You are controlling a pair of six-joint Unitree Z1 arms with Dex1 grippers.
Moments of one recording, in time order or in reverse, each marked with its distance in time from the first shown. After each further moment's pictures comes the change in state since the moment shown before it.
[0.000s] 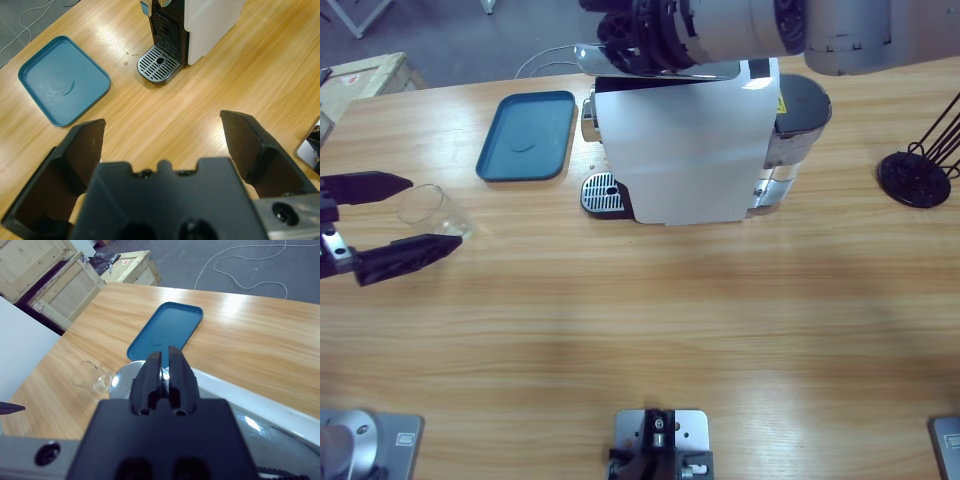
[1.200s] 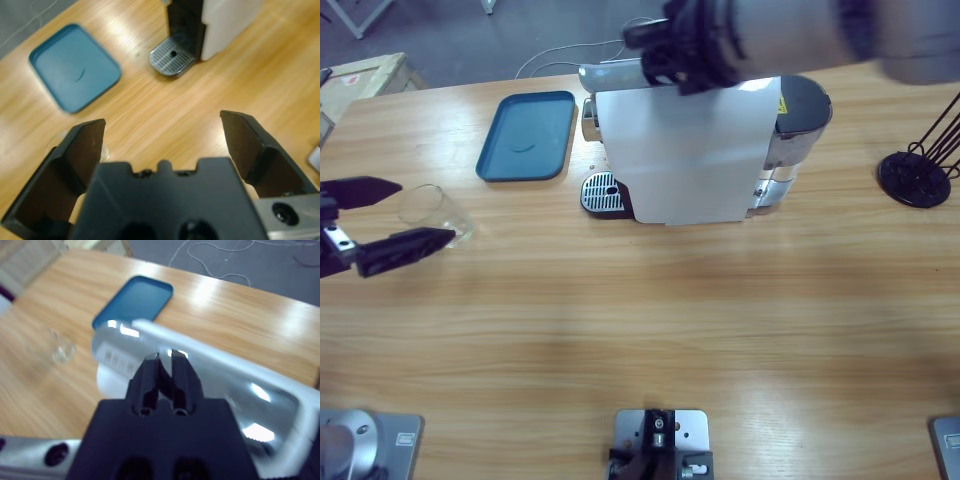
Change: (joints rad) arm 0 0.003 -0.004 0.027 0.000 0.091 -0.088; arm 1 0.046 -0.148 0.017 0.262 -0.146 -0.167
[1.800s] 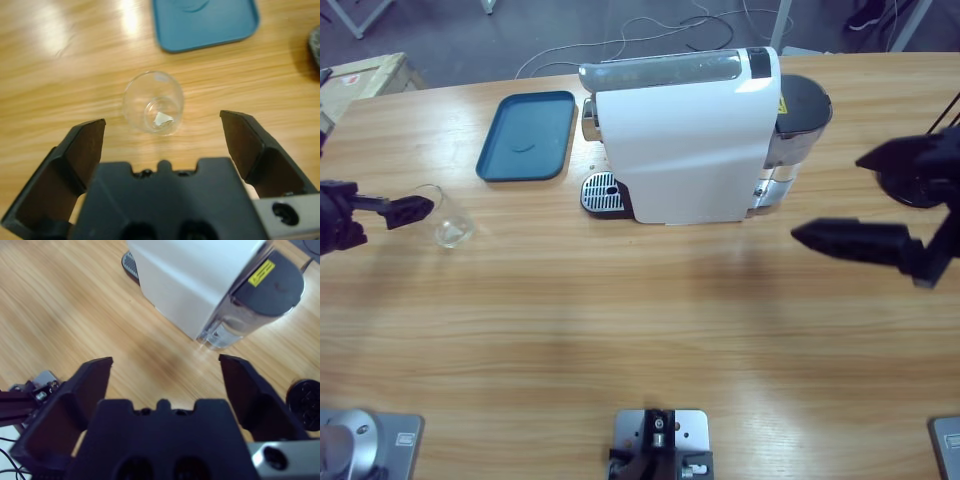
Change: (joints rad) arm 0 0.139 0.230 0.047 -0.045 0.346 -0.307; arm 1 0.155 -0.507 0.281 0.447 -0.029 -0.079
